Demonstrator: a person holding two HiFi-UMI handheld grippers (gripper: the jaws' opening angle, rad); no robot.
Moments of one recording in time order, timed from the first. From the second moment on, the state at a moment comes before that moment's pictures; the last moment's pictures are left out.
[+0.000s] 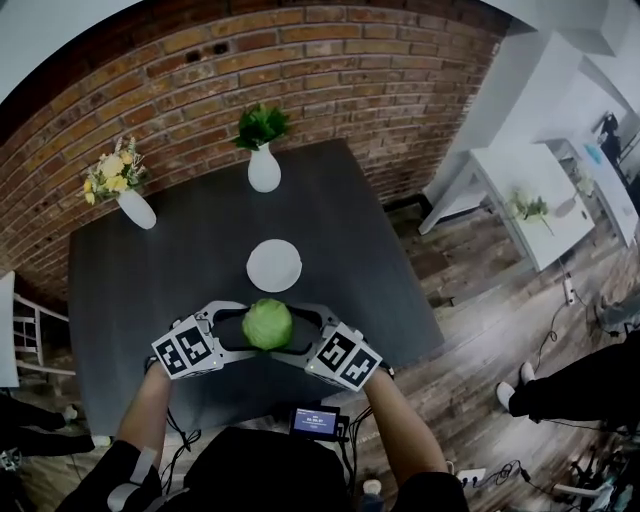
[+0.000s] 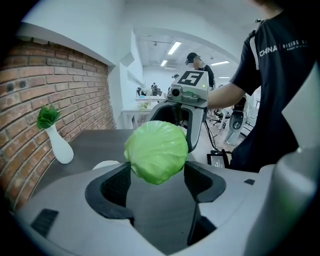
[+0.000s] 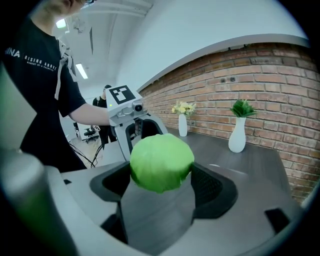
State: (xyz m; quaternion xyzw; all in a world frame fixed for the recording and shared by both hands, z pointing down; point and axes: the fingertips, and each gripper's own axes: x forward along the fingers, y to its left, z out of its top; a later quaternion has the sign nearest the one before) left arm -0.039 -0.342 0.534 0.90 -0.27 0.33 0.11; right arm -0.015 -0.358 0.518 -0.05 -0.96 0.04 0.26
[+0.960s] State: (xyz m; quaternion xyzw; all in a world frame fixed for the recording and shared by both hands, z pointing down) left arm -0.098 -0.462 0.605 0.89 -0.26 0.35 0.13; right arm -0.074 -0.479 0.588 -0.05 -0.96 0.04 0.28
